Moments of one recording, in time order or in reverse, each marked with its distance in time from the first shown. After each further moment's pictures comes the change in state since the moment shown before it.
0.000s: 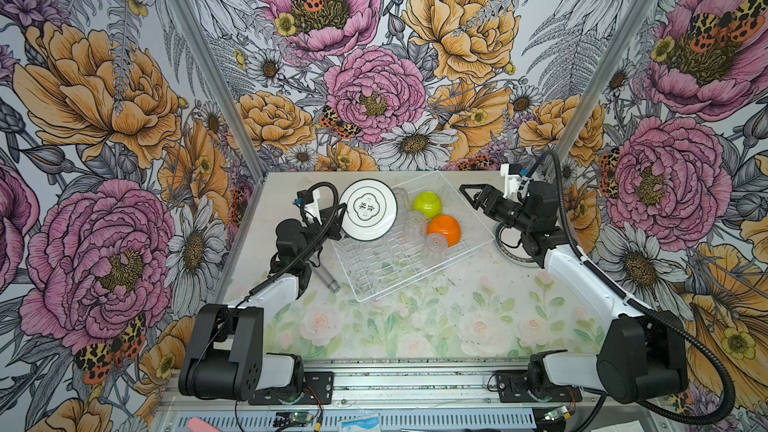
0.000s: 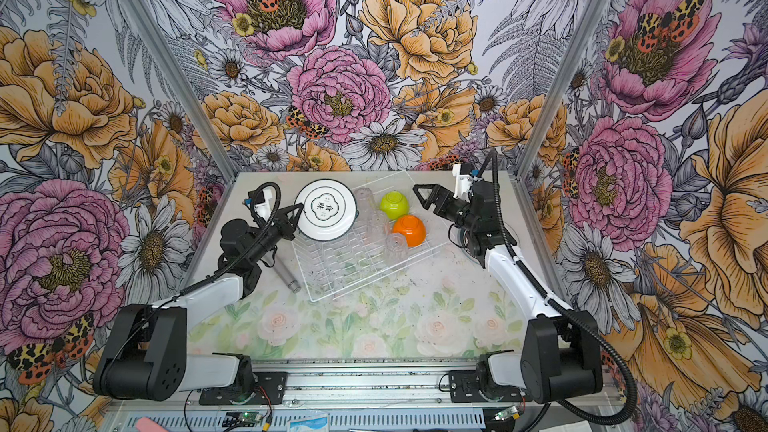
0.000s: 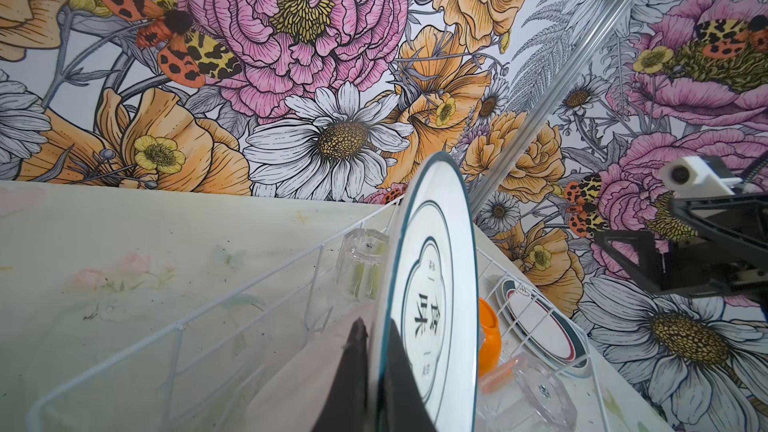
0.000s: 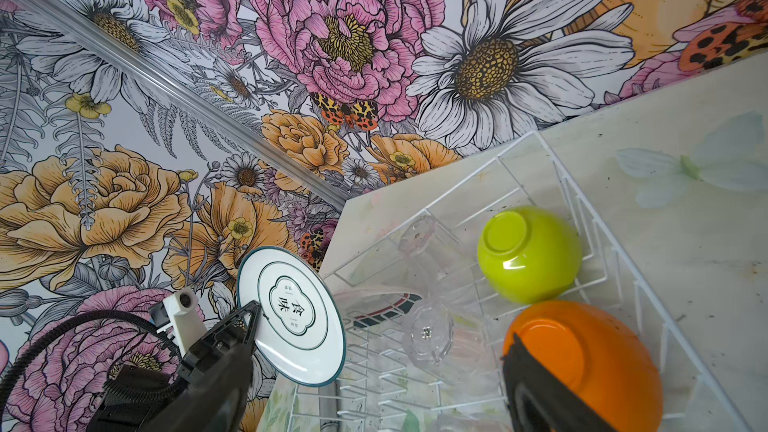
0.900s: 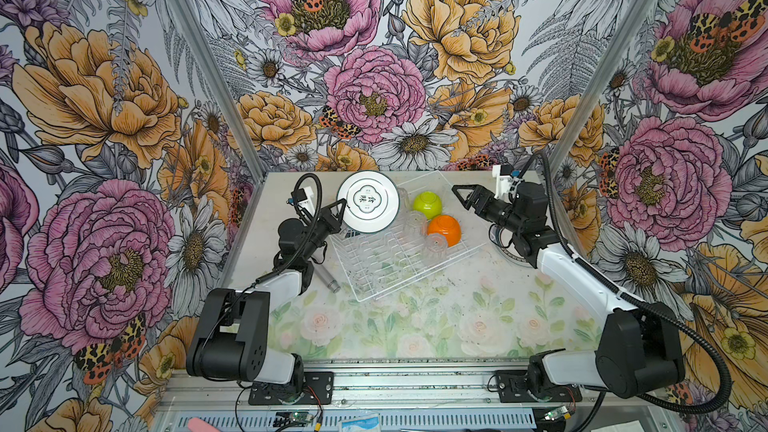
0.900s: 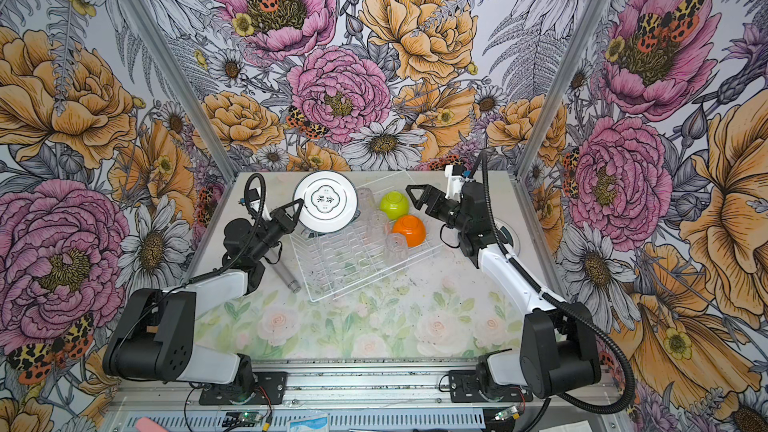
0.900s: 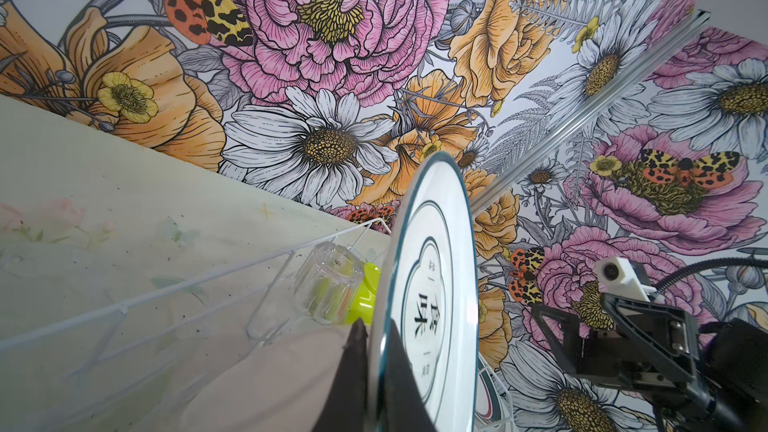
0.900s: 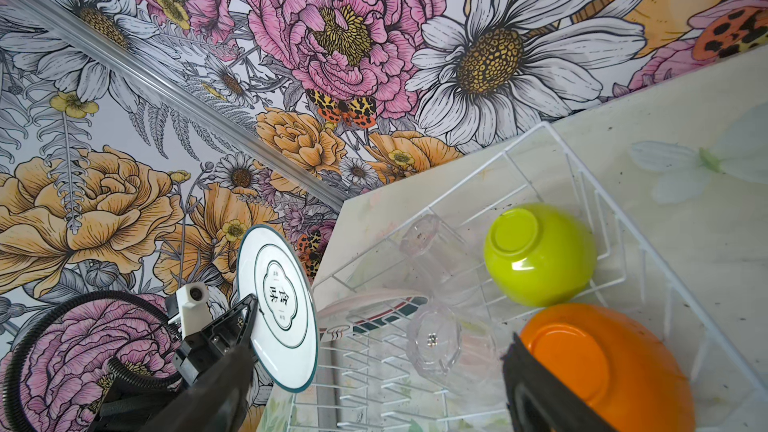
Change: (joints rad) left arm -0.009 0.085 0.013 0.125 -0.024 -0.332; right arm 0.059 0.032 -0.006 0.046 0.087 0.027
